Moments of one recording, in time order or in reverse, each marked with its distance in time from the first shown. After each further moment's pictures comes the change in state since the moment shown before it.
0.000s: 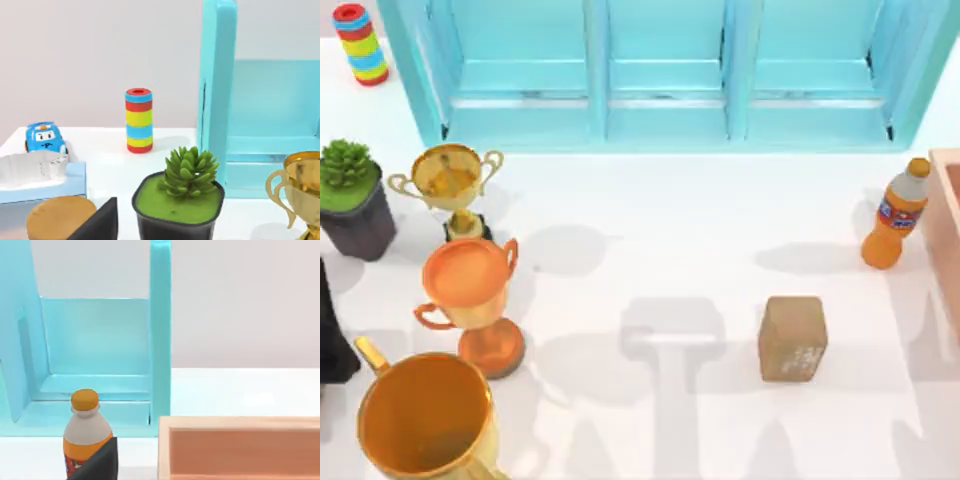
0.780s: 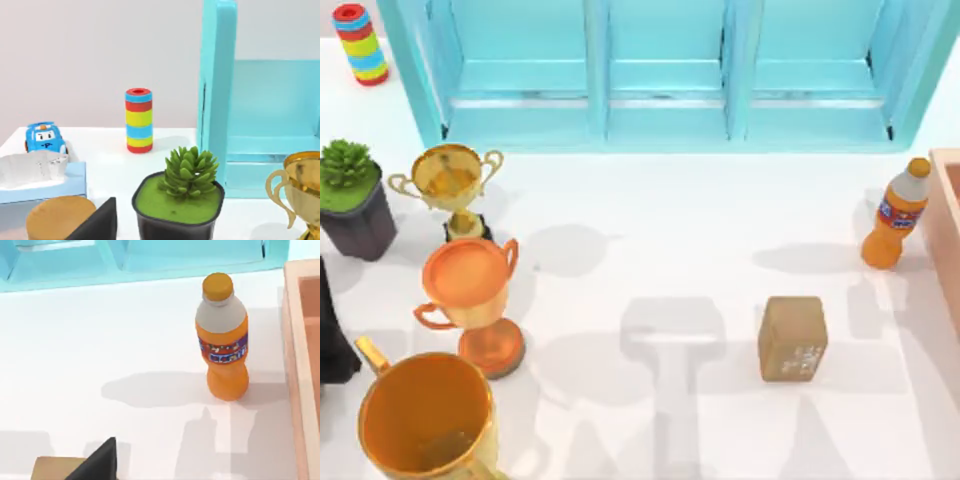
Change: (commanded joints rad) left arm 0.000 0.000 0.000 0.000 0.000 0.000; right arm 0.234 0.679 0.597 -0.504 -0.003 0.256
